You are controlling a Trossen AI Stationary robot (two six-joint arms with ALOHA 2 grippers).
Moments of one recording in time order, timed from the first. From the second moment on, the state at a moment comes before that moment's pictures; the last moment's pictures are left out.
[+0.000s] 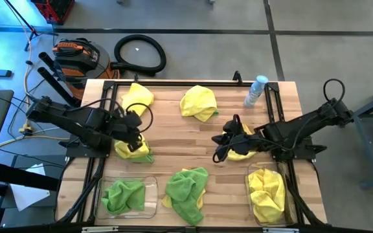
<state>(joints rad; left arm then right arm) -0.26 1.15 1.16 -1.30 -0.48 -0.73 0.34 1.27 1.05 -0.49 0.54 0.87</state>
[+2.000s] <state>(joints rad) -0.12 1.14 1.08 -1.38 -0.14 -0.86 0.34 1.27 1.05 -0.49 0.55 0.81</state>
